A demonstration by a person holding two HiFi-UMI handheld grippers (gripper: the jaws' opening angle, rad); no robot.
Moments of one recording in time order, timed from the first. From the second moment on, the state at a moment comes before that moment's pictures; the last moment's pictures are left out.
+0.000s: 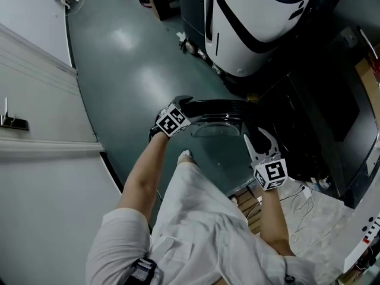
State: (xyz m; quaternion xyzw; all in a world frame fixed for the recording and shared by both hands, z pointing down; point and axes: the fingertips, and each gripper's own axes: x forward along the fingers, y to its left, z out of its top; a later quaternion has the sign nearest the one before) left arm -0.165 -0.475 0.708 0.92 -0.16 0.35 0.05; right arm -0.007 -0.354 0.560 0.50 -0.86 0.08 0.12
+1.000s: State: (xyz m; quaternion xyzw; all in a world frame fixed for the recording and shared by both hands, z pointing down) left arm -0.154 -0.394 0.719 0.89 -0.22 0.38 0.10; right arm 0.023 -0.286 0.548 0.48 -0.86 0.08 0.11
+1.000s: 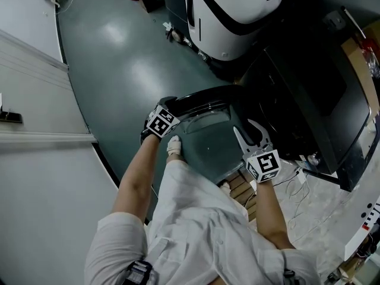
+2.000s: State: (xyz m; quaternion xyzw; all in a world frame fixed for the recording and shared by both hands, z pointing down) left arm -0.055 -0.202 0.710 0.90 -0.21 0.35 0.17; right arm 0.108 -0.153 0.529 0.49 -0.86 0.08 0.11
